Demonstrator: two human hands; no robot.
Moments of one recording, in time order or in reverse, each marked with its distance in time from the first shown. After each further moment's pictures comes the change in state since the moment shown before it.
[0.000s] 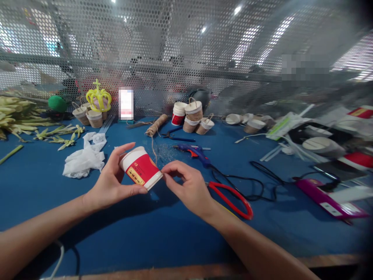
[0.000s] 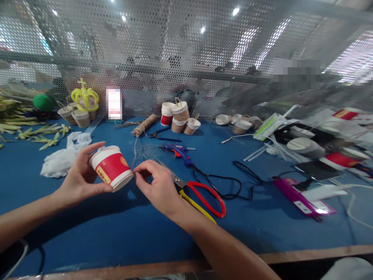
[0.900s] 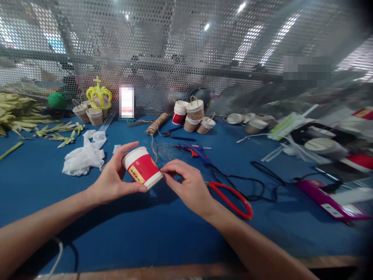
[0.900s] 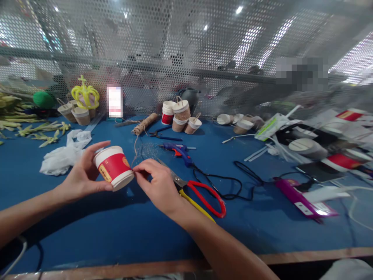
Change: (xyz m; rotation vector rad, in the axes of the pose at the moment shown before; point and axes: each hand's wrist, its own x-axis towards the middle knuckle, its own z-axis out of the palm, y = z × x) left_hand 0.003 -0.004 -0.002 -0.056 -0.081 -0.072; right_hand 0.001 0.004 -0.001 -0.011 -0.034 -0.062
